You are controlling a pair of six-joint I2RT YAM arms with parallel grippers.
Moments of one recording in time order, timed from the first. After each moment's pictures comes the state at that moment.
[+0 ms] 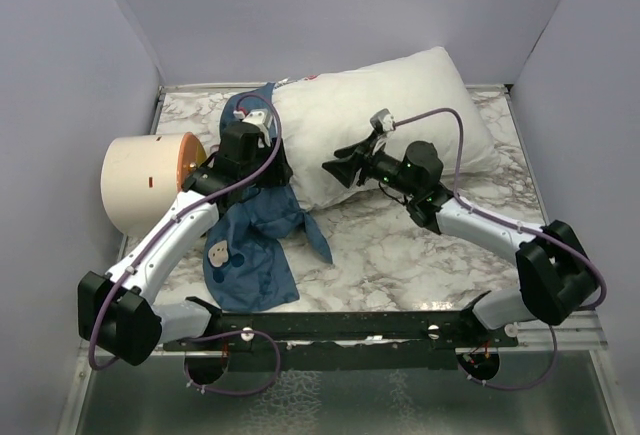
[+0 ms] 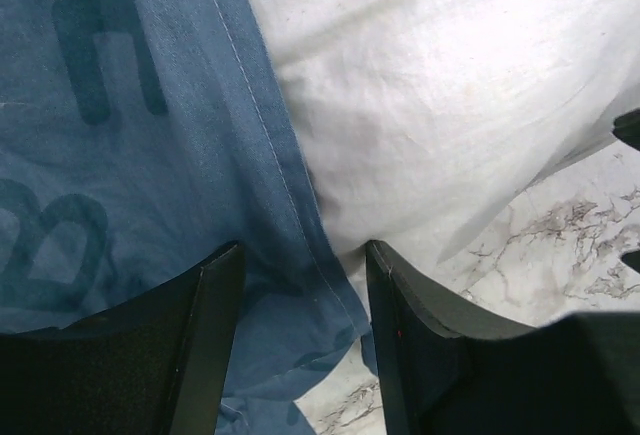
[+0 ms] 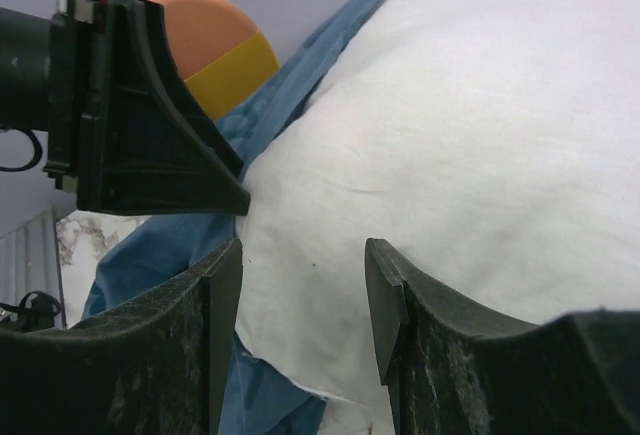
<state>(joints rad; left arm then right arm) -0.44 1.22 1.06 -0.46 0.03 -0.41 0.61 1.41 0.79 0.69 -0.39 0.29</state>
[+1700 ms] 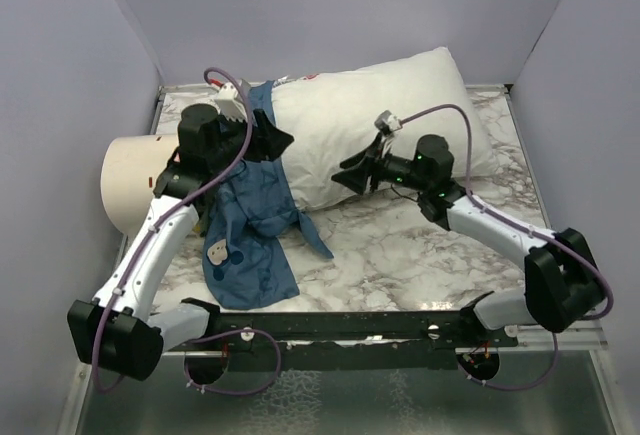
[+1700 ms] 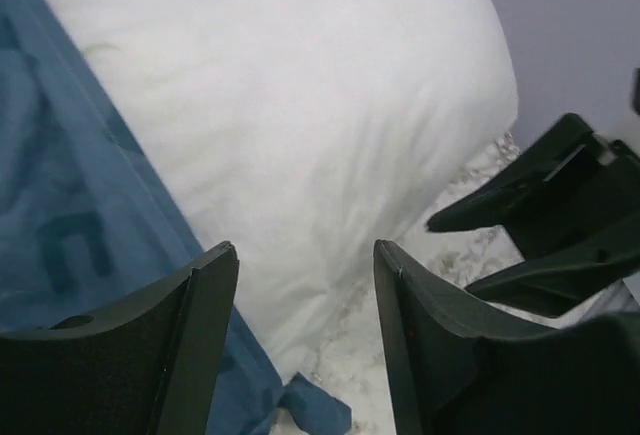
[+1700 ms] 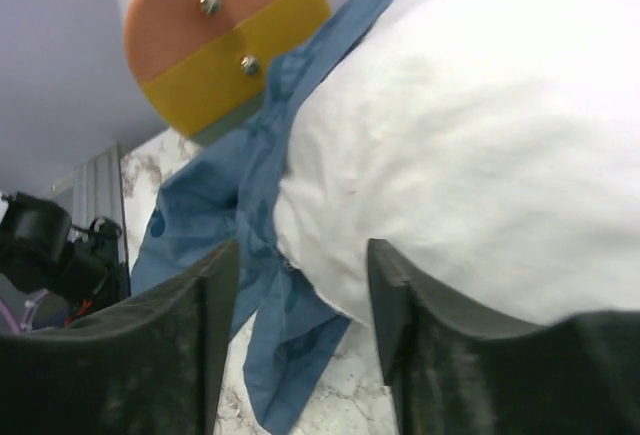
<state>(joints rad) -0.30 1.13 1.07 -0.19 0.41 -0.41 0.54 1.41 0.82 0.52 -0.65 0.29</state>
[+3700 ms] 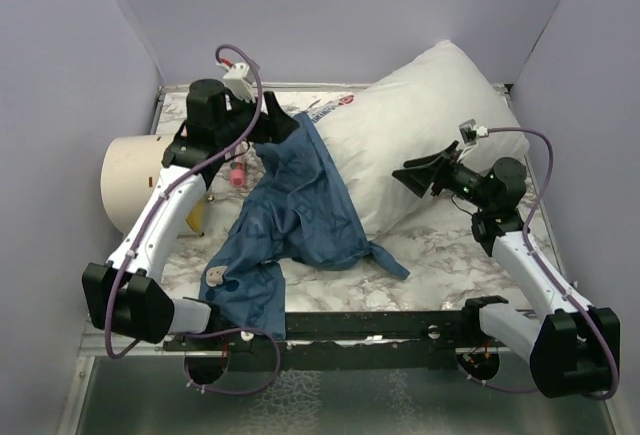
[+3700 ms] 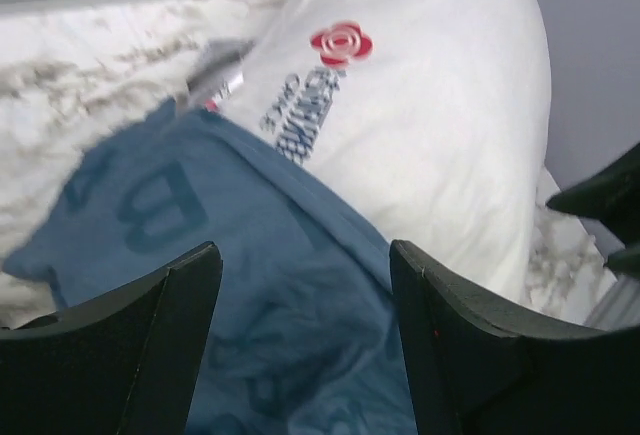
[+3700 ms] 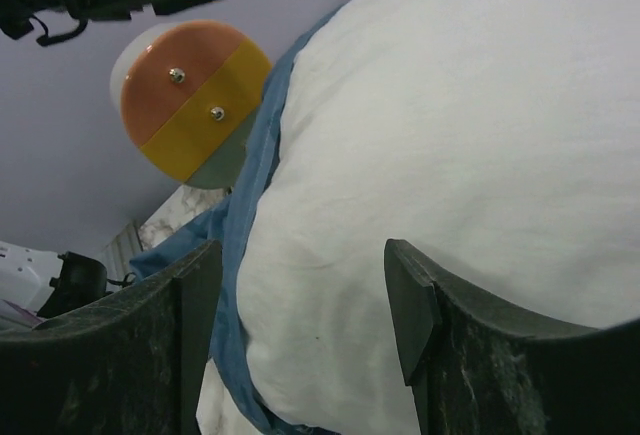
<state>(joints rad) -0.29 1.30 1.22 -0.25 0.45 -0.34 0.09 1.03 0.58 0.52 -0.84 0.56</state>
